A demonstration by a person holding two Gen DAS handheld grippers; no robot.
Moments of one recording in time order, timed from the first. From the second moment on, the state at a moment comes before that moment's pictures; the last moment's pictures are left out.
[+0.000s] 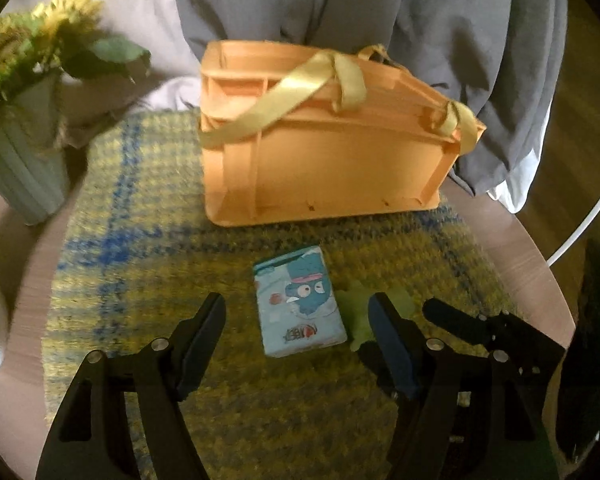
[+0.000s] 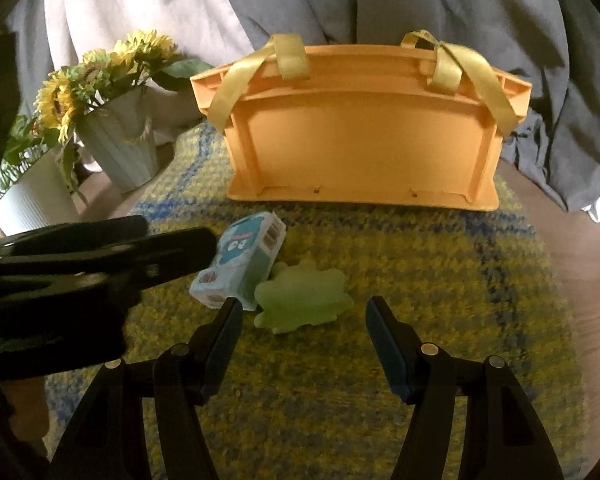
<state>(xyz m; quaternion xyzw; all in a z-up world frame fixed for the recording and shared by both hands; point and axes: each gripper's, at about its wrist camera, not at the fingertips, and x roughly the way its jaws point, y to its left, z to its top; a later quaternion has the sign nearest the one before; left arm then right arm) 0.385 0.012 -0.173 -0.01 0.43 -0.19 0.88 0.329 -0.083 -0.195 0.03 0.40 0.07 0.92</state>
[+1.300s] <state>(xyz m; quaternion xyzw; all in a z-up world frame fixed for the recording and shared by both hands) 0.382 0.021 -0.164 -0.01 0.43 -0.16 0.89 0.333 -0.089 -0.188 0.02 0.38 0.03 0.92</state>
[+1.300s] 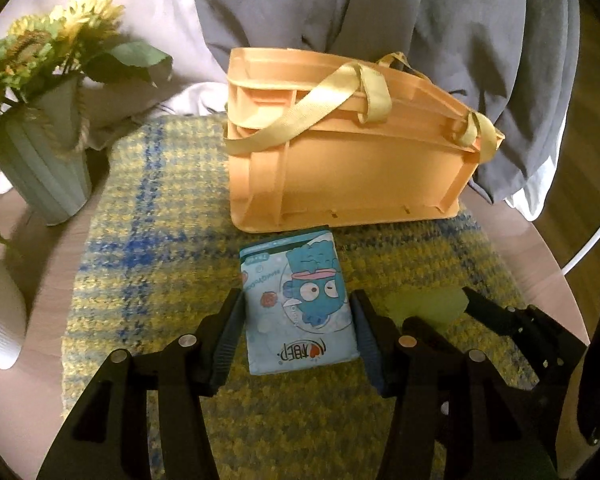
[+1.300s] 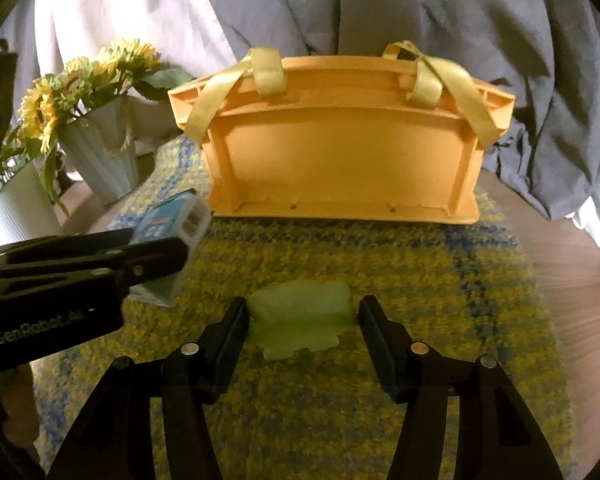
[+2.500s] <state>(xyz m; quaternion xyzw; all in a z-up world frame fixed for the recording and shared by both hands) 0.323 0.018 -0.061 -0.01 0.29 -0.13 0.95 0.286 -0.119 -0.059 0.02 0.24 0.01 0.97</state>
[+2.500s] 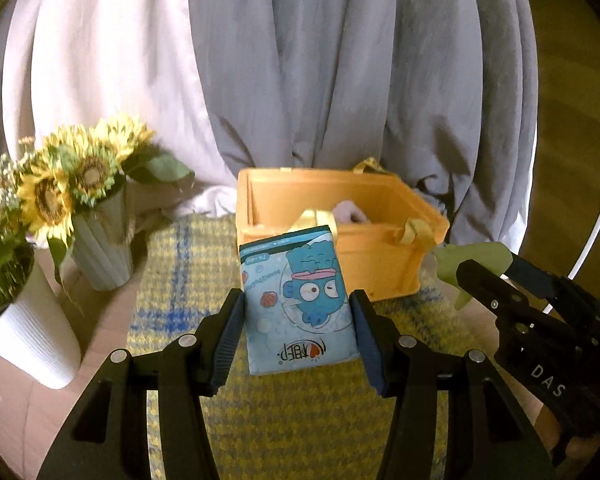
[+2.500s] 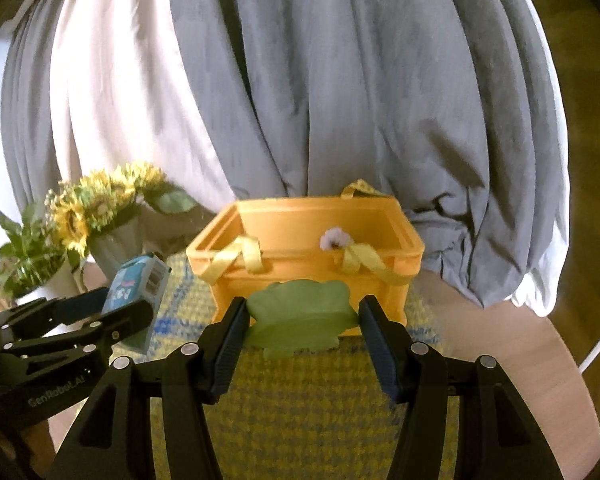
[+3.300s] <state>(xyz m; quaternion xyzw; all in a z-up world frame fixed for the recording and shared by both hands) 0.355 -0.006 -0.001 0.01 0.20 -0.15 0.97 0.311 -0.143 0.000 0.03 0.13 -0.02 0.99</state>
